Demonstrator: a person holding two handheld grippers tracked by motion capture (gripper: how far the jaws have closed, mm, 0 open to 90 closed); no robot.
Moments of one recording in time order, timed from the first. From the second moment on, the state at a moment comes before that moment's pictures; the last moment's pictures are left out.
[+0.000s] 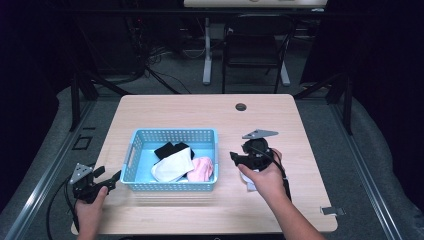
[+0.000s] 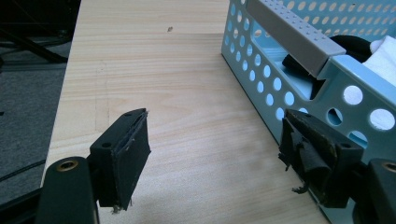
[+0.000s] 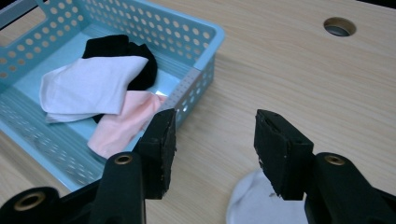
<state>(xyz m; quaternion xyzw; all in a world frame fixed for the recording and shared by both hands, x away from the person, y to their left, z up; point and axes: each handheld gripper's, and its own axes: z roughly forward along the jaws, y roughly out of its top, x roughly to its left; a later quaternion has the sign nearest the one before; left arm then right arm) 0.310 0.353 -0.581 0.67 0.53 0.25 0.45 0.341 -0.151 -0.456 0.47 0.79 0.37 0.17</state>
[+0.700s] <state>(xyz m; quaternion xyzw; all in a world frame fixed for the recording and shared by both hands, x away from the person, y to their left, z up) 0.310 0.353 -0.581 0.67 0.53 0.26 0.45 0.372 -0.059 -0.451 0.42 0.84 0.33 0.09</state>
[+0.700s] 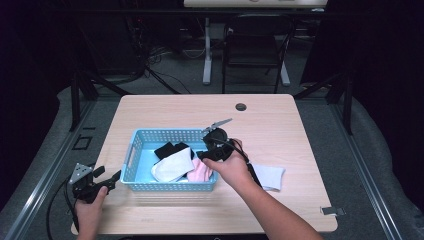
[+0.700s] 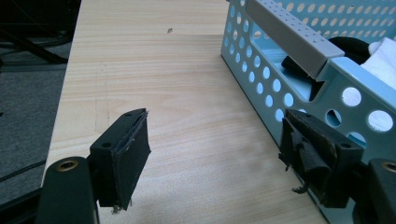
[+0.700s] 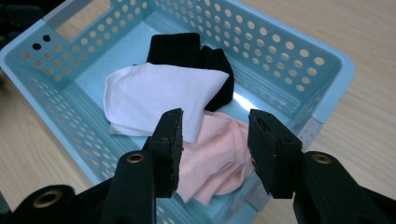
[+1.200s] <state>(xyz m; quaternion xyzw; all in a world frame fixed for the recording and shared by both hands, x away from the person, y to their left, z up) 0.310 0.353 -0.582 0.67 0.53 0.25 0.45 0.406 -0.030 -0.478 0.47 0.83 0.31 0.00</state>
